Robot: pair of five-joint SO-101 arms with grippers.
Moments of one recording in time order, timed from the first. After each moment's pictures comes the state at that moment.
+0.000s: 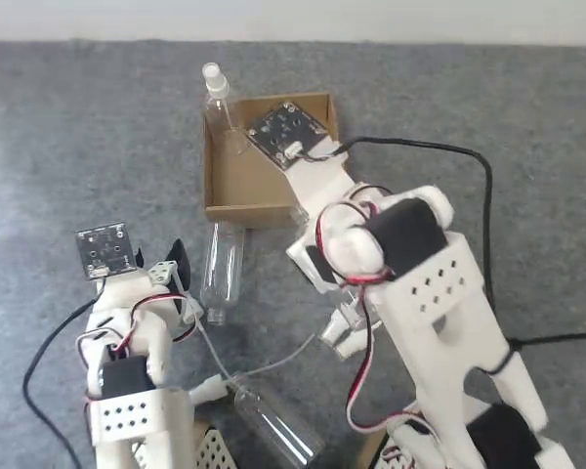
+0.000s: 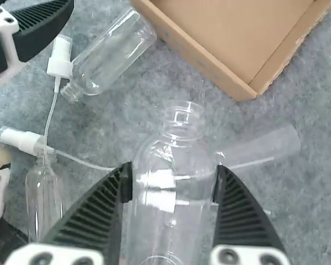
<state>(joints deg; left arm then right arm) -17.3 -84.6 93.1 41.3 7.9 -38.2 -22.2 -5.8 100.4 8.9</state>
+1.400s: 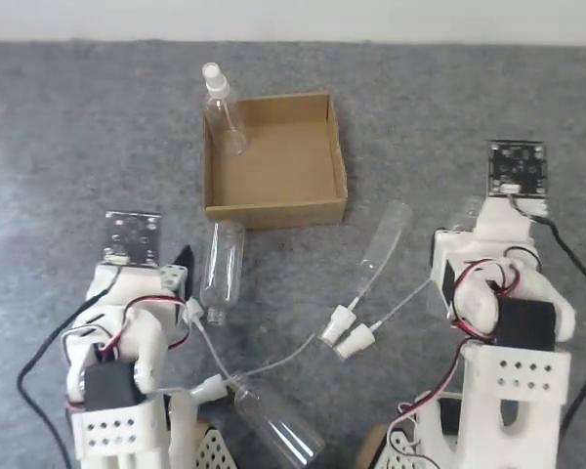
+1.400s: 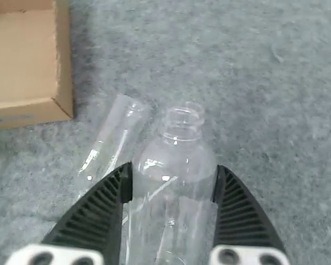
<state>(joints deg) -12.3 -84.6 74.3 63.2 -8.0 2.8 -55.8 40.2 72.5 0.4</state>
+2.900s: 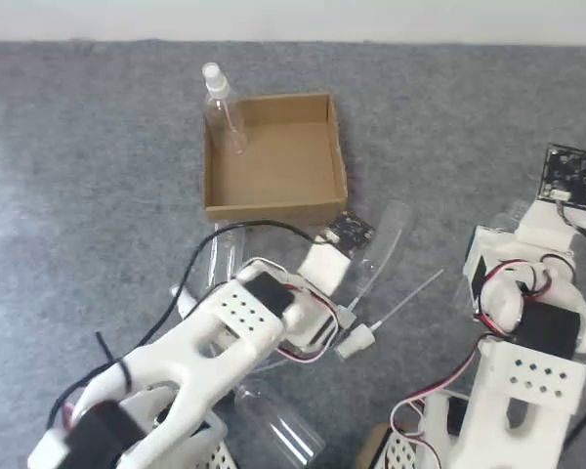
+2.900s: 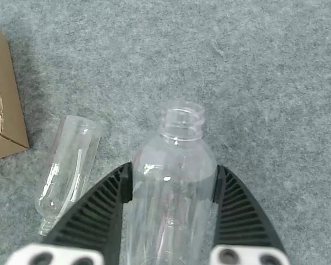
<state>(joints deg) 36.2 -21.5 54.0 56.4 6.8 13.0 -55.8 40.8 70.6 0.0</state>
